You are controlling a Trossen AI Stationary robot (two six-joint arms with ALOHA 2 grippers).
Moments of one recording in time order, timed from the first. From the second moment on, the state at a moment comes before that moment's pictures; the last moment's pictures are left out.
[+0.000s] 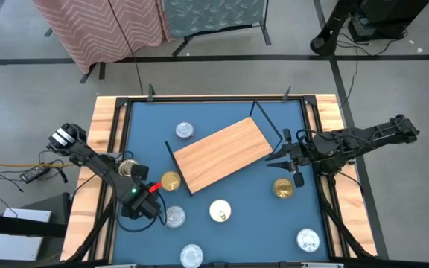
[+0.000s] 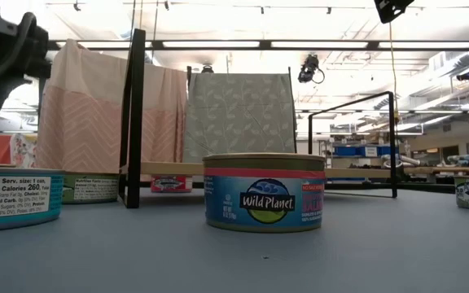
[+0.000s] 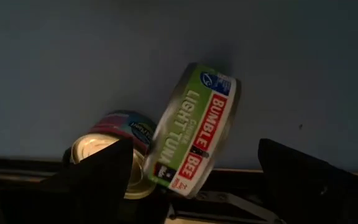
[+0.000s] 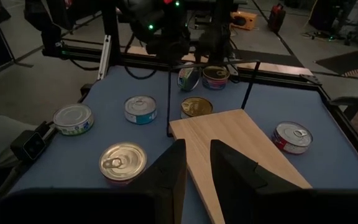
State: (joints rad) left arm -0.65 1.49 0.98 -1.33 -0.09 -0.50; right arm 0.26 0.75 0.75 -0.33 0.14 0.00
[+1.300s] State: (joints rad) left arm -0.59 1.49 0.86 -1.23 -0.11 -0.40; right arm 0.26 0.75 0.75 -0.33 0.14 0.00
